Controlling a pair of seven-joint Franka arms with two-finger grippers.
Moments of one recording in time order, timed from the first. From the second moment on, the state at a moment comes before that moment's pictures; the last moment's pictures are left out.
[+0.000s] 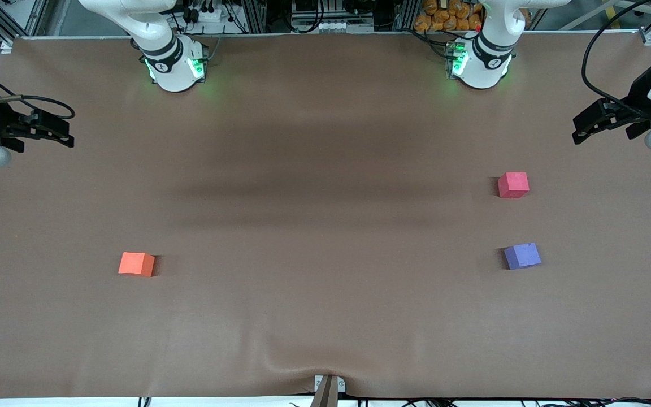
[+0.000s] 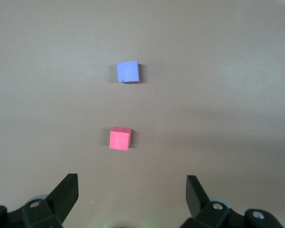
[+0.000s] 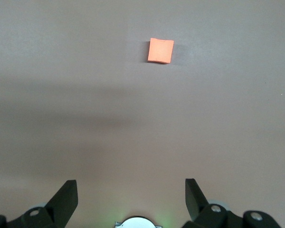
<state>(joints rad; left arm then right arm) -0.05 0.00 -0.06 -1.49 0.02 1.48 -0.20 0.04 0.05 -0.01 -1.48 0.02 1.40 -0.07</state>
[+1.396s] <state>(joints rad) -0.05 -0.01 -0.07 -1.47 0.02 1.49 -0.20 0.09 0.12 -0.01 -1.51 0.02 1.43 -0.07</state>
